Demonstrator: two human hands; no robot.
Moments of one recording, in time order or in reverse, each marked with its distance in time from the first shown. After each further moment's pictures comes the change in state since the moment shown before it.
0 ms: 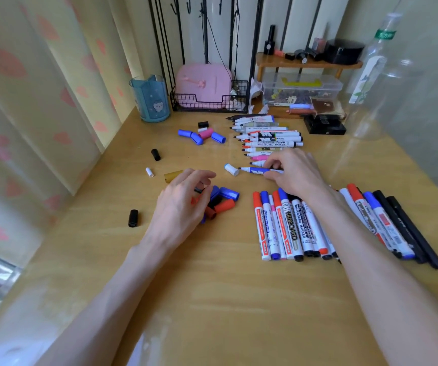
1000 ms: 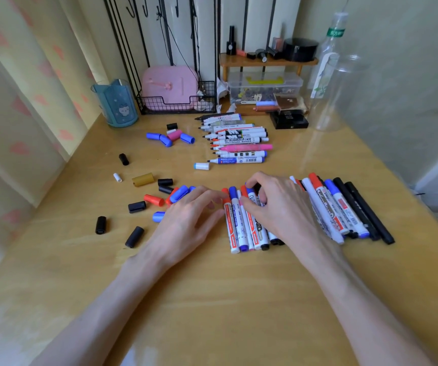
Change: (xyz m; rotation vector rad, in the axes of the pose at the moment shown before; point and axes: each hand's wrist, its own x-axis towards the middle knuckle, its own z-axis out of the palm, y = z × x) left_hand -0.011 0.035 0.036 -0.069 -0.272 0.197; right_hand -0.110 -0.013 -0.025 0.030 0.125 0.004
